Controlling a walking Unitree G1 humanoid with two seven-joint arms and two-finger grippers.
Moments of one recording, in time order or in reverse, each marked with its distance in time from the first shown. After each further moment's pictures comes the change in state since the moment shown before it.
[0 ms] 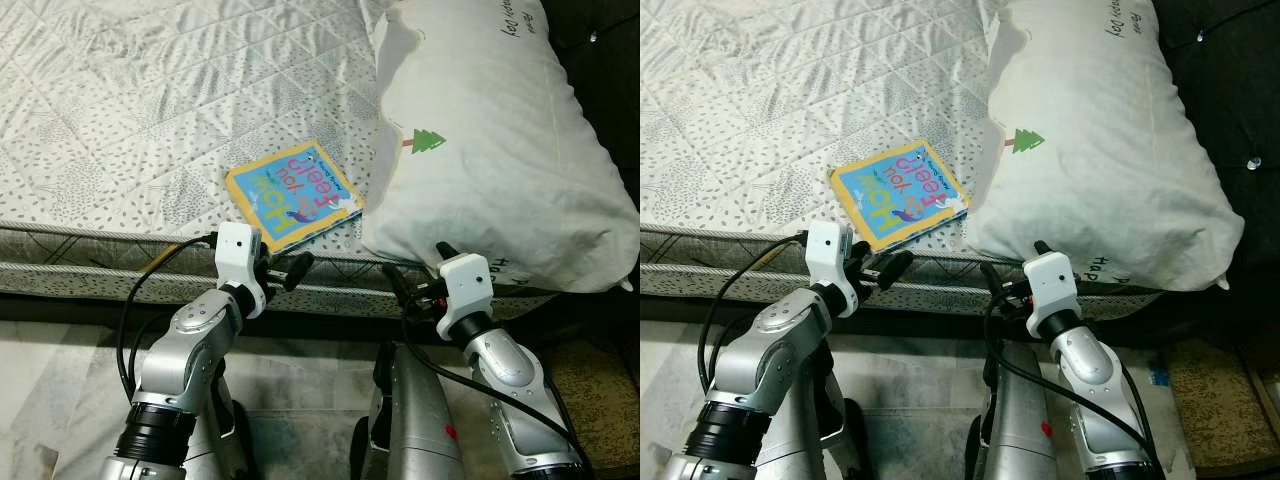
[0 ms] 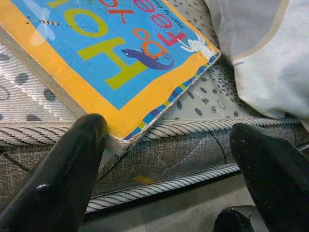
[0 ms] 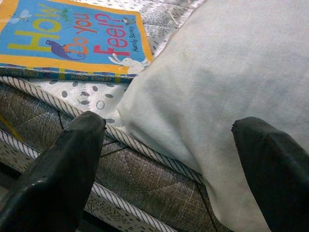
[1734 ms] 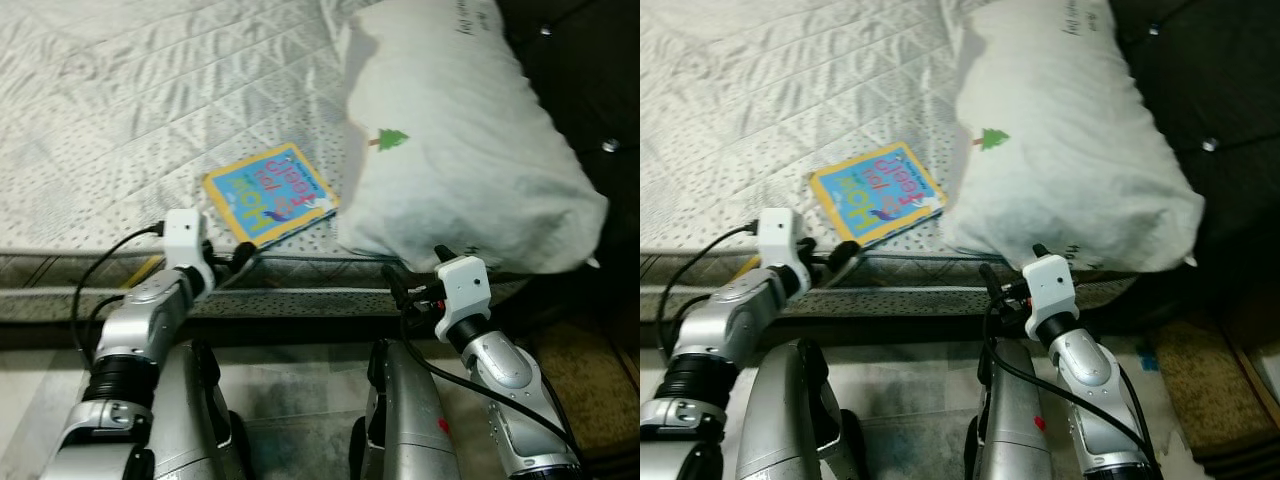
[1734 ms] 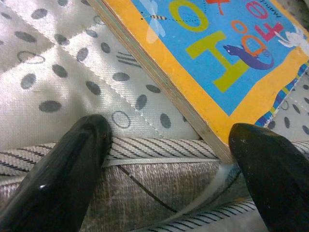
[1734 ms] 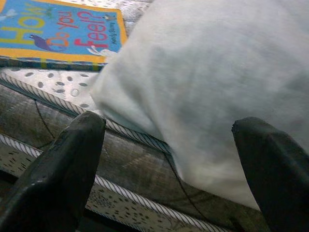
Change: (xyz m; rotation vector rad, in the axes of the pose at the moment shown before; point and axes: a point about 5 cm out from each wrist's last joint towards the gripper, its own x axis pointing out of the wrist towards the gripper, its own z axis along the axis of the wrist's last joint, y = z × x) left arm -0.003 0.086 0.009 -0.010 0.095 0.258; right arm 0.000 0.002 -0.004 0.010 0.013 0.004
